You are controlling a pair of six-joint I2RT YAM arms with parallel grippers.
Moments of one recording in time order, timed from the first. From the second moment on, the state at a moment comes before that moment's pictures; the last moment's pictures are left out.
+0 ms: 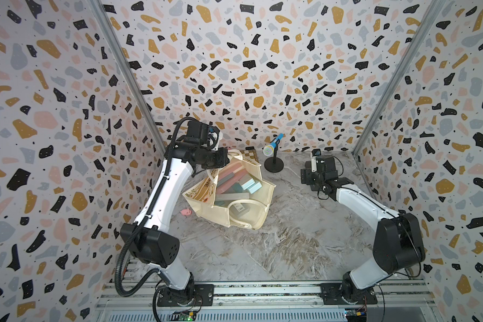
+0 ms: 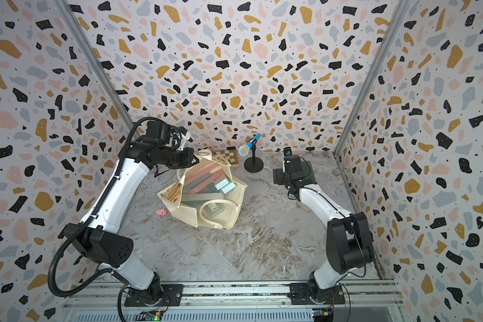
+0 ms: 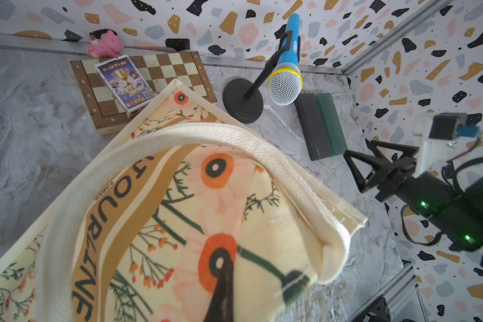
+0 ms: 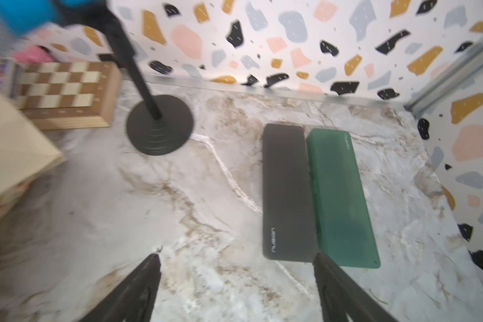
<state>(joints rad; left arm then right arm) -0.23 1.67 1.90 -1.06 0.38 -0.25 0.35 1.52 1.11 -0.18 0.18 0.07</state>
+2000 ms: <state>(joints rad) -0.23 1.55 1.69 -0.96 0.61 -0.16 0.94 1.95 1.43 -0.14 0.00 -0.36</state>
